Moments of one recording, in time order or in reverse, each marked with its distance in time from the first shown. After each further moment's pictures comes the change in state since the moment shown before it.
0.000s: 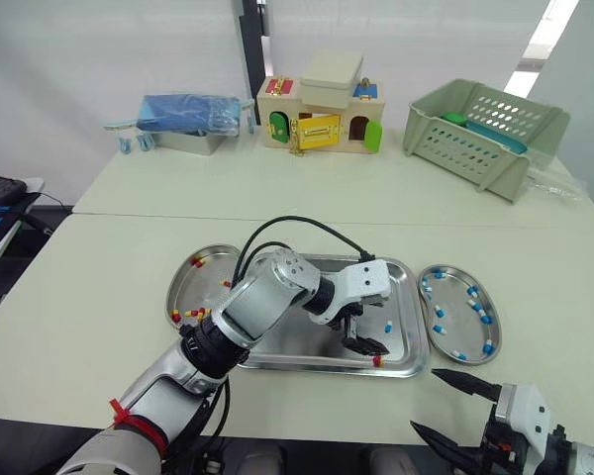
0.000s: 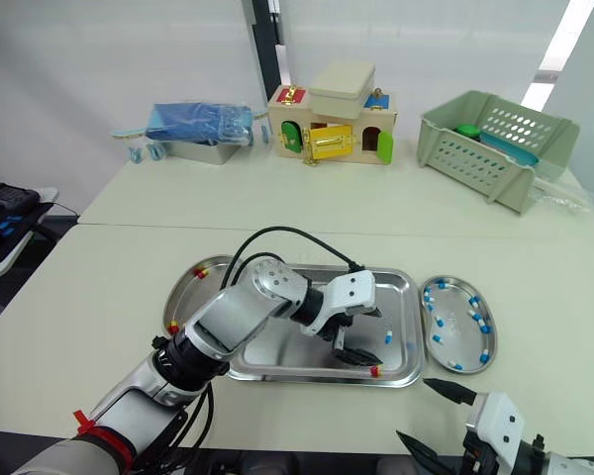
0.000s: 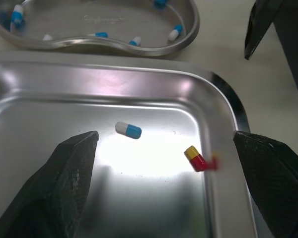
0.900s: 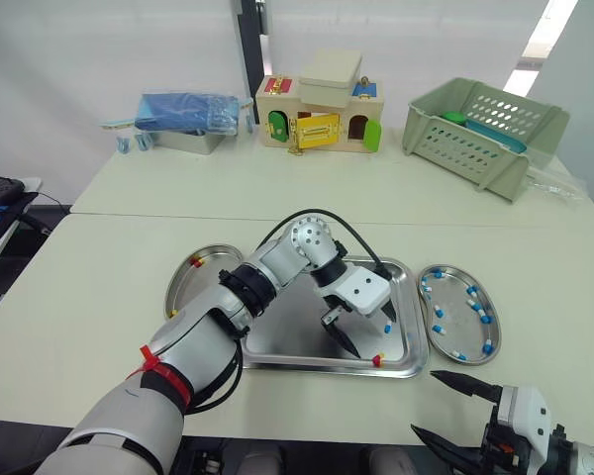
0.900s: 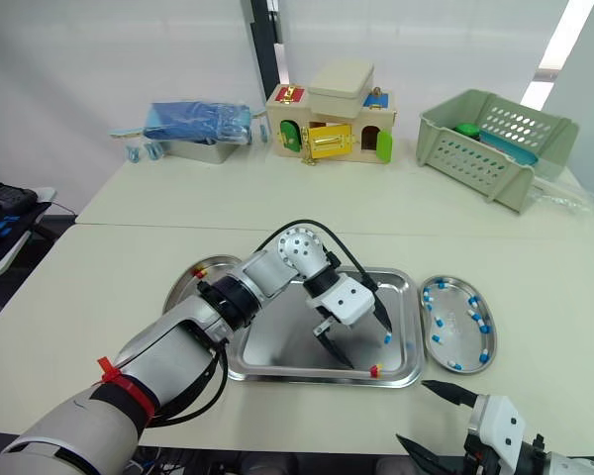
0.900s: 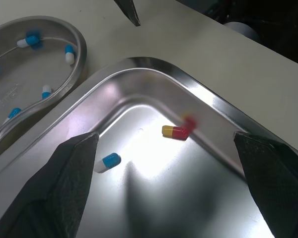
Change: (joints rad) left arm -0.342 -0.088 -0.148 0.852 -0.021 -1.175 -0.519; right arm -0.013 0.008 -0.011 0.008 -0.002 -0.006 0.040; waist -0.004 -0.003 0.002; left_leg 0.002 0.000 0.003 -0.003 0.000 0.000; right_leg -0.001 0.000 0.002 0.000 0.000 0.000
